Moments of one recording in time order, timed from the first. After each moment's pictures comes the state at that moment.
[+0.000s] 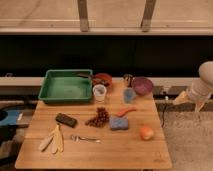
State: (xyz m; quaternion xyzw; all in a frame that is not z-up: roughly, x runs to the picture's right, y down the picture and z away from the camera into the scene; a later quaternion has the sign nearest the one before) arm 0.450 0.097 0.753 -0.18 0.25 0.80 0.52
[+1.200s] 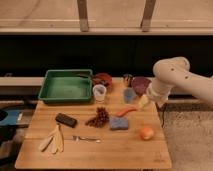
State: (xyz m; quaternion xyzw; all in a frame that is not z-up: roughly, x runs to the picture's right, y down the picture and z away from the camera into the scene) arm 0.216 0.097 0.719 -0.28 0.18 0.61 0.72
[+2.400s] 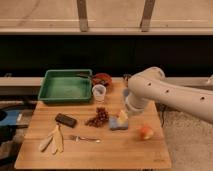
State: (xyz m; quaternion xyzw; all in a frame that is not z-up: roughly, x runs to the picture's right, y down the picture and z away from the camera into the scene) arm 0.108 0.138 0.678 -0.31 0.12 0.49 0.80
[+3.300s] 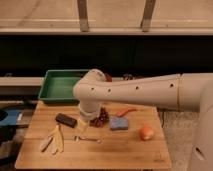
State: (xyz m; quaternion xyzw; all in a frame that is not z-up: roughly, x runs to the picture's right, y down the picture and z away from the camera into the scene) arm -0.068 0.159 0.686 -0.35 0.07 0.34 0.87
